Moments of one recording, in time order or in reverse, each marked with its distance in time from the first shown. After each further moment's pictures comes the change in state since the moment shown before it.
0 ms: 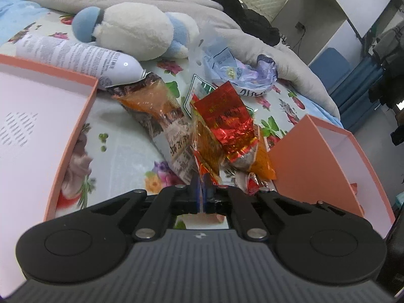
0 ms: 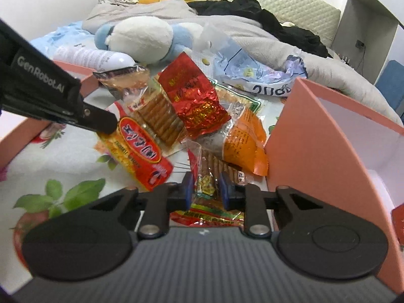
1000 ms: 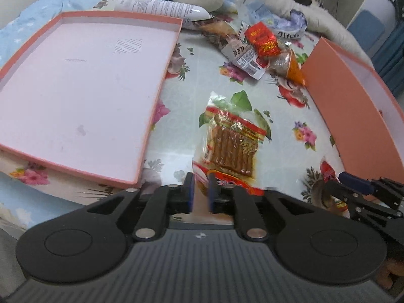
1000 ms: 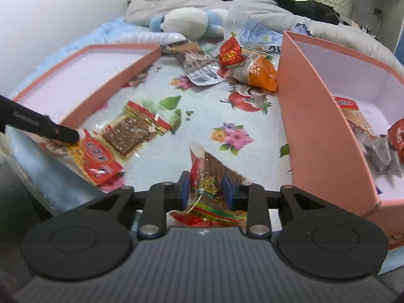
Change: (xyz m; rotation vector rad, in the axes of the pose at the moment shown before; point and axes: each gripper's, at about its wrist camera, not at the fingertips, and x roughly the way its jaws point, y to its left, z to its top) left arm -0.142 0.008 -0.120 0.063 0.150 0.271; right arm -0.137 -0.009 -0.085 0.096 0.079 0.247
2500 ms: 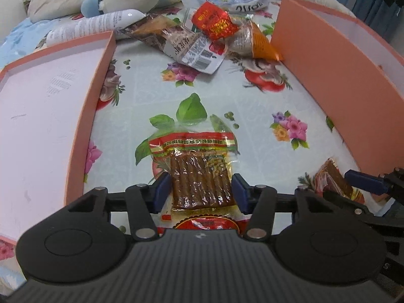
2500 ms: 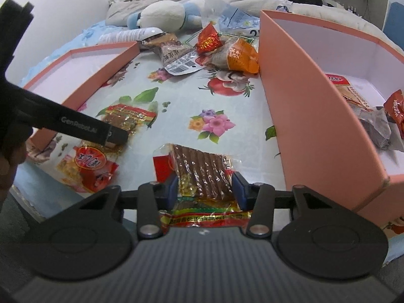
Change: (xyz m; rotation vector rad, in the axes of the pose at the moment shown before) left arm 0.070 -0.075 0.021 0.237 0.014 0.025; right arm 0.014 -0.021 -0.010 0.087 0.022 -0.059
